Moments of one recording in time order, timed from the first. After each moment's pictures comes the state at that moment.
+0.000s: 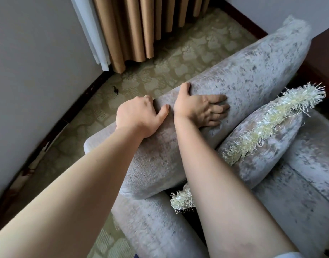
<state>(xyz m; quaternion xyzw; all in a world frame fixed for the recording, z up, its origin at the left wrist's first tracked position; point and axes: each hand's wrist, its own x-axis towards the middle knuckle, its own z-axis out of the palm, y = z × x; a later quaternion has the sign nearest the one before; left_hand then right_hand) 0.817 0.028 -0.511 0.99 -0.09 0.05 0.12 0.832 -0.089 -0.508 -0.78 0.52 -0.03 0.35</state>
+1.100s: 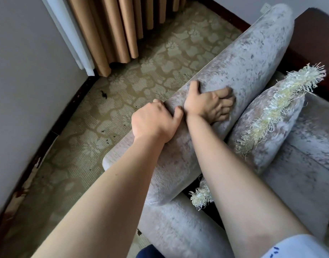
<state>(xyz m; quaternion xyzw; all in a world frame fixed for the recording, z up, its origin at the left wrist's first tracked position) 0.812 0.004 -0.513 0.98 -0.09 0.02 0.17 0.841 -0.109 -0.521 -0.77 0.55 -0.19 0.28</state>
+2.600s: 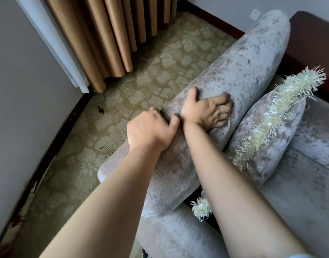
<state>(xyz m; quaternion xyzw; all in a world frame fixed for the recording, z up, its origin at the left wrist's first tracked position) 0.857 -0.006 -0.511 0.98 -0.11 0.01 0.16 0.881 -0.118 -0.525 -0.75 0.56 -0.22 0.28</state>
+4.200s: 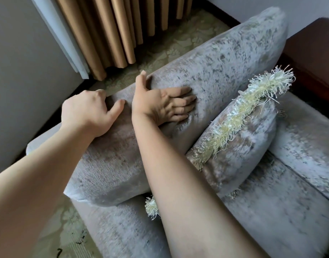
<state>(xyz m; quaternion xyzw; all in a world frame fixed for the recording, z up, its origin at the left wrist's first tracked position) 0.849 -0.007 -0.509 0.99 -0.10 0.11 0.05 0.886 -0.128 -0.552 -0.80 0.47 -0.17 0.34</state>
